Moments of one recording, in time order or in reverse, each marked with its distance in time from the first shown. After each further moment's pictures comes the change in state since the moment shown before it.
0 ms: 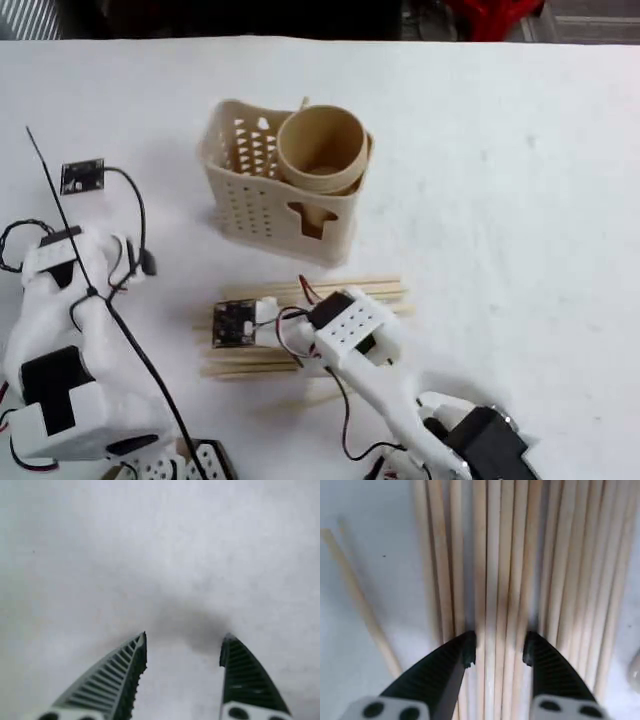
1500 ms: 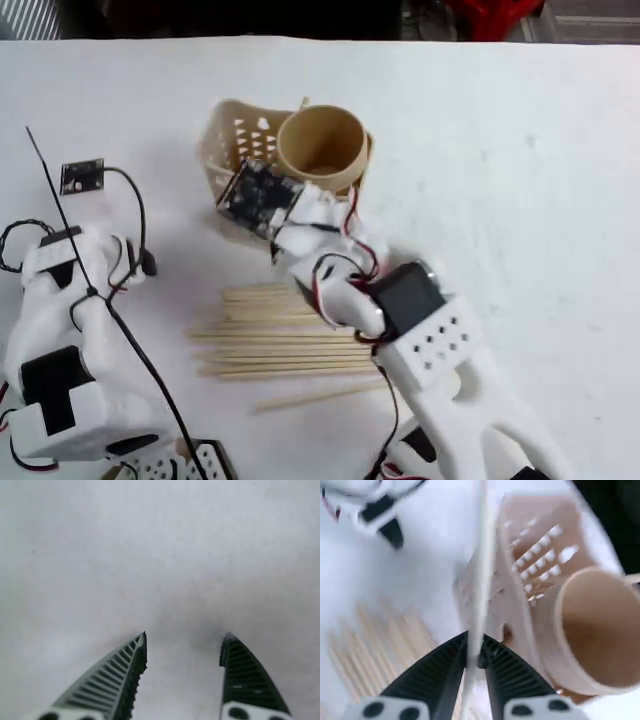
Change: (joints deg) left arm 0.0 0.0 0.0 0.0 0.0; right arm 6.1 -21.3 -34.0 14.9 -22.6
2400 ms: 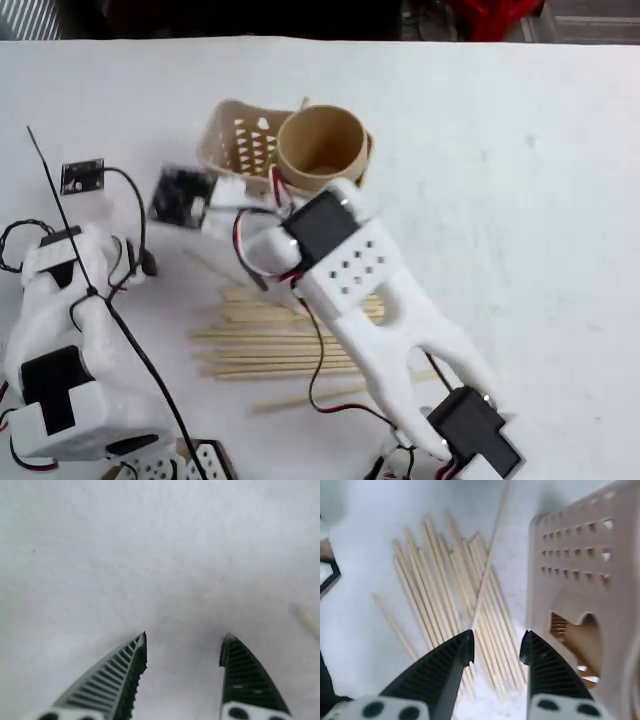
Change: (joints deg) left arm 0.0 0.2 0.0 0.0 0.0; right arm -6.9 28.6 -25.6 31.3 7.2
